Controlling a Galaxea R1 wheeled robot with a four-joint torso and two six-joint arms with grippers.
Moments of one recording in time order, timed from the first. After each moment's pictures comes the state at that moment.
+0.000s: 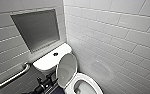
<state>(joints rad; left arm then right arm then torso) 0.66 2.24 -1.49 -0.17 -0.61 -1.19 -1.58 2.54 -1.94 0.06 0.24 0.29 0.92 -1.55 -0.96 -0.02</state>
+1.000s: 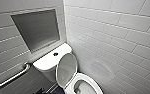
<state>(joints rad) 0.75 2.15 -1.42 0.71 0.01 -1.18 -1.58 2.53 -1.94 0.05 0.24 0.28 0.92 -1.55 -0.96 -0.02</state>
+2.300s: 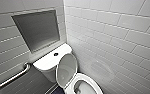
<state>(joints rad) 1.44 2.26 -1.30 1.37 0.21 -1.17 -1.61 2.18 -1.49 -0.03 0.45 0.29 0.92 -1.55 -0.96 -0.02</state>
